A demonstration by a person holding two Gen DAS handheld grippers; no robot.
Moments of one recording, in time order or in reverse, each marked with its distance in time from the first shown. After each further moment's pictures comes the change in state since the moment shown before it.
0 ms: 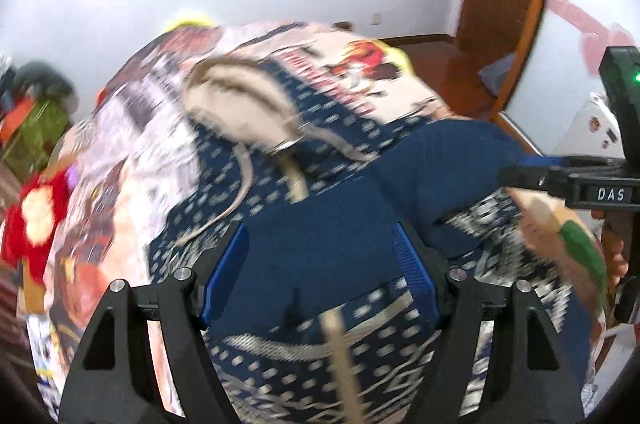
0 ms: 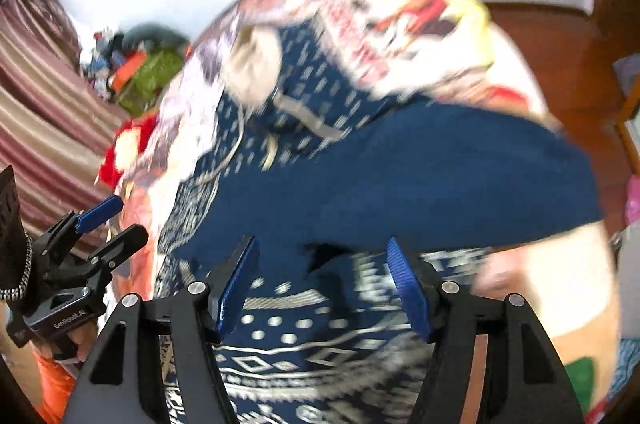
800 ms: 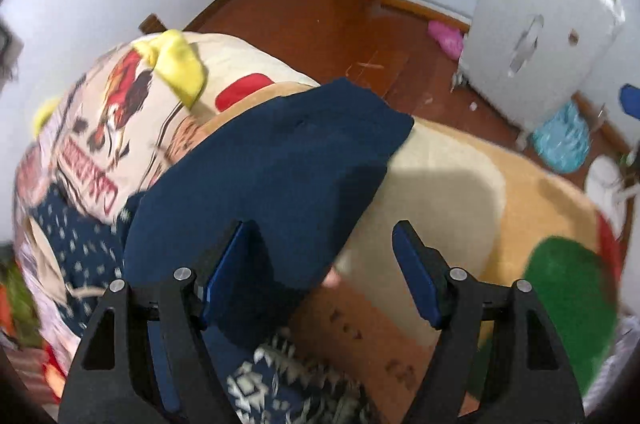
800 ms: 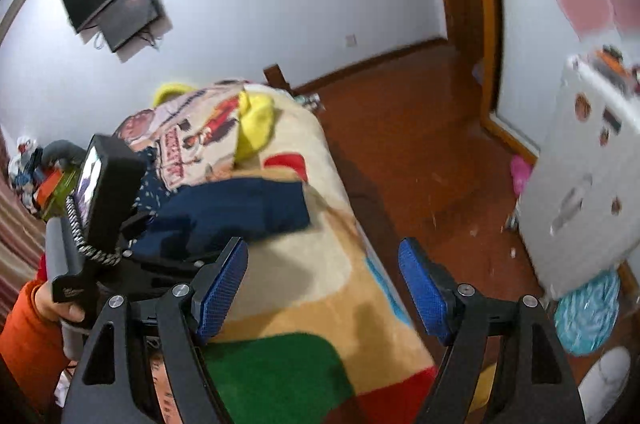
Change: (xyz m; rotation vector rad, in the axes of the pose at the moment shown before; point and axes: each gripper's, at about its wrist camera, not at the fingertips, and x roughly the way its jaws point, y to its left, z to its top) left arm 0.161 -0.271 0.050 0.571 0.256 -0.104; right arm -0.131 -0.186 -0.081 0.289 -0.261 -0.295
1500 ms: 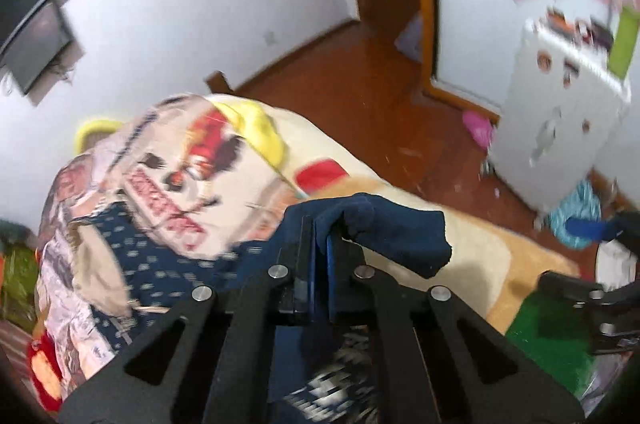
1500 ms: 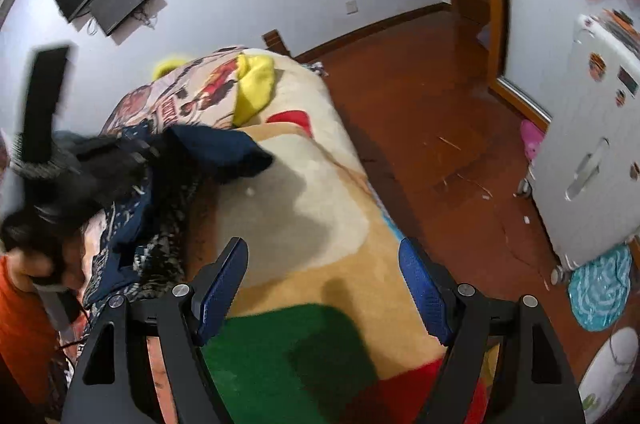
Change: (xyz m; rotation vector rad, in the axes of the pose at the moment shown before) left arm -0.099 0.082 -0.013 -0.197 -0.316 0.084; right arm 0.028 0.024 -0.015 -0.026 0.080 0.043
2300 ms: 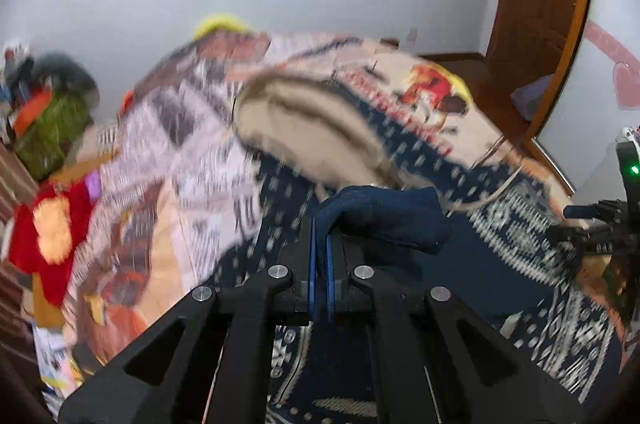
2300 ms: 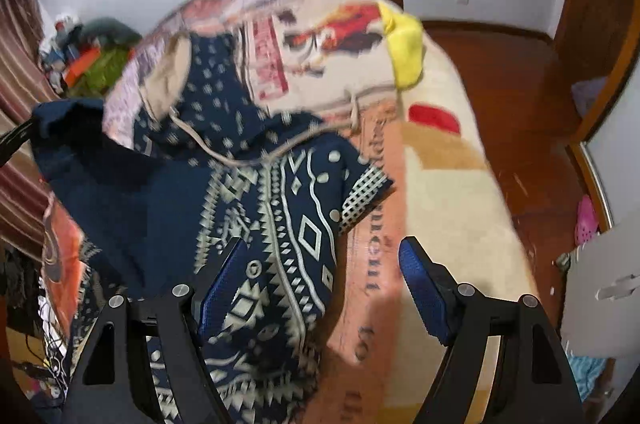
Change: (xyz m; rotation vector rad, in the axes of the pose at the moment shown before) left arm -0.066 0.251 -0.180 -0.451 0.067 0.175; right arm 0.136 0.162 0.034 -0.345 0.267 0.036
